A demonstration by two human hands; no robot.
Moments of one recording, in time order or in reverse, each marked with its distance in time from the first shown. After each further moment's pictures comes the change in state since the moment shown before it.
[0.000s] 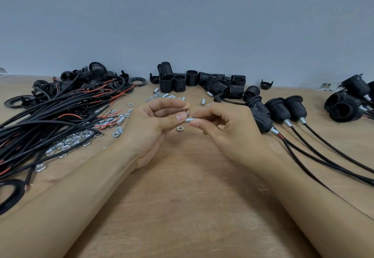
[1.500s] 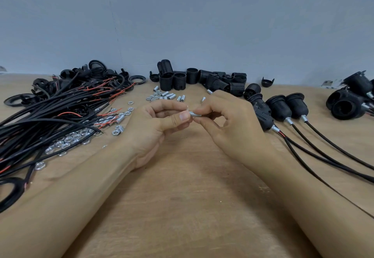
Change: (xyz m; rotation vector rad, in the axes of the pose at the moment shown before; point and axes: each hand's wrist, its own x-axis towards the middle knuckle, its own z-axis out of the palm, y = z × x) left_hand 0.000 -0.002 0.000 0.042 -0.013 -0.042; right_hand 0.004 -0.002 0.001 -0.191 0.067 -0.187
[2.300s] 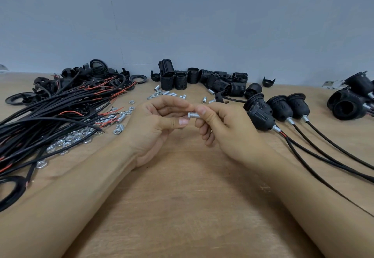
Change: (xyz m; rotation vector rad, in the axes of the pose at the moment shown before) left_hand -0.001 0.002 0.000 0.026 -0.077 0.064; right_hand -0.002 -0.006 0.006 0.363 -0.146 0.528
